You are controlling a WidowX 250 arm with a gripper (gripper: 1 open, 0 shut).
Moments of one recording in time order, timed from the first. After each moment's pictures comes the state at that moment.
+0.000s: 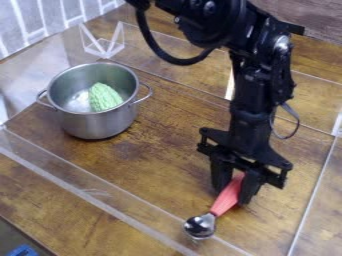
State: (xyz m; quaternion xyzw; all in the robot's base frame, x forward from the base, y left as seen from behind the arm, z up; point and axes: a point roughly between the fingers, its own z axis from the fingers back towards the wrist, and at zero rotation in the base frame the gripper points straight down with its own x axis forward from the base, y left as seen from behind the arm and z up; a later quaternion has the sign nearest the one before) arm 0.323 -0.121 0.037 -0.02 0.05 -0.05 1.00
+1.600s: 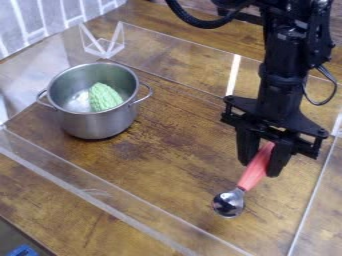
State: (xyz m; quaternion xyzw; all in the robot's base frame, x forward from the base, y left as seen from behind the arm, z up) arm 0.338 -0.139 0.075 -0.01 0.01 -0.05 1.00
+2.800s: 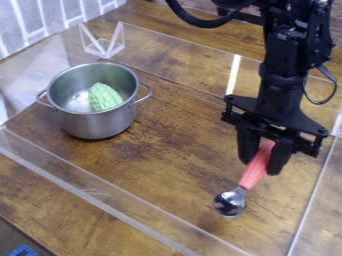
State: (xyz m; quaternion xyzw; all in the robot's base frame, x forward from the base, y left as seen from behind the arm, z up) arm 0.341 -0.137 0.075 -0.01 0.00 -0.04 1.00
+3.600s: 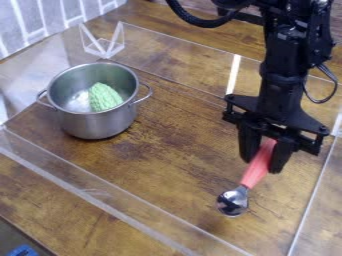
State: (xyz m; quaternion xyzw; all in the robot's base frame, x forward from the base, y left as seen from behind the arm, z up) arm 0.344 -0.138 0.075 -0.01 -0.01 -0.03 1.00
